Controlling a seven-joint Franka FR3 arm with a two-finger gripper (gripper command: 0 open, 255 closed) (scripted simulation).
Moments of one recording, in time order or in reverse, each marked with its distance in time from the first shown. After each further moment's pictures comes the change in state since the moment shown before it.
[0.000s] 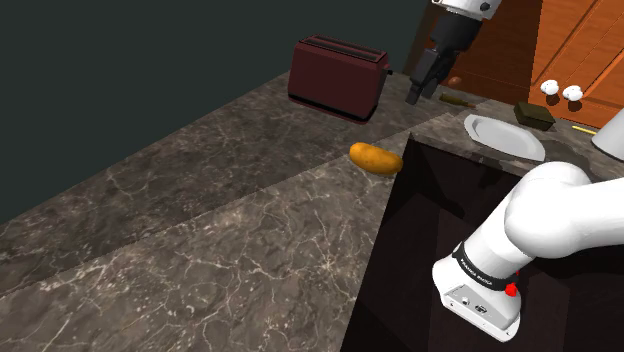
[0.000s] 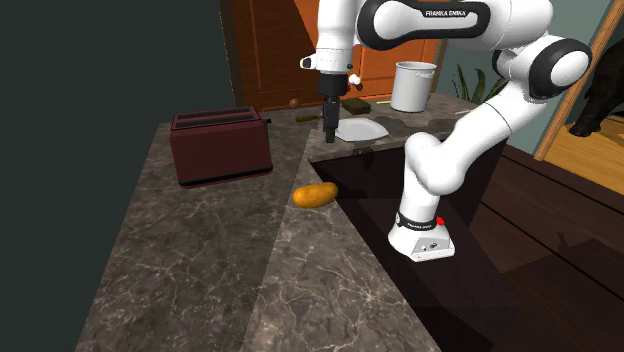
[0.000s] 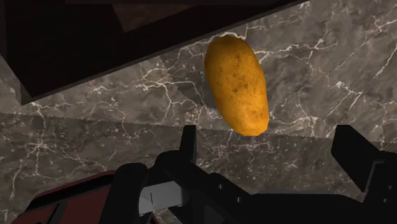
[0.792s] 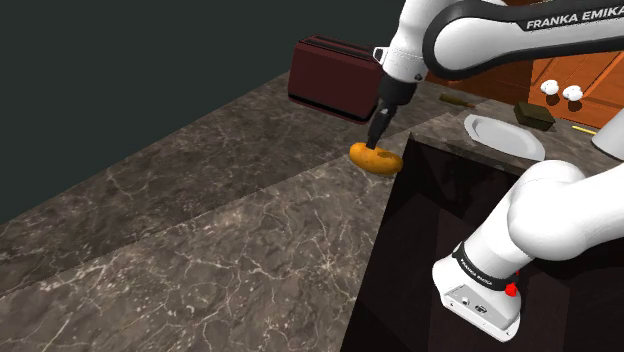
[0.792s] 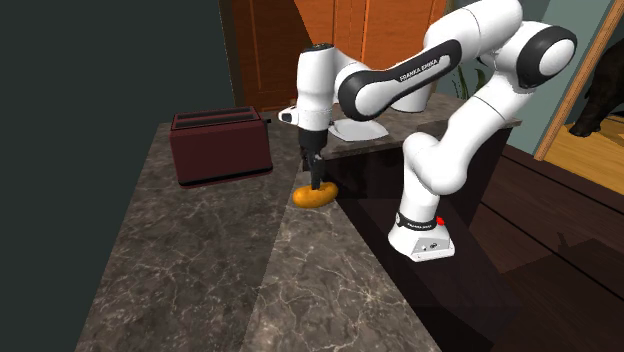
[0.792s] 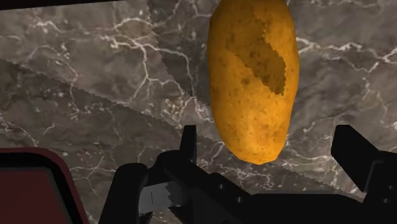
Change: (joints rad) arm 0.075 0.174 0.103 -0.187 -0.071 0.369 -0.115
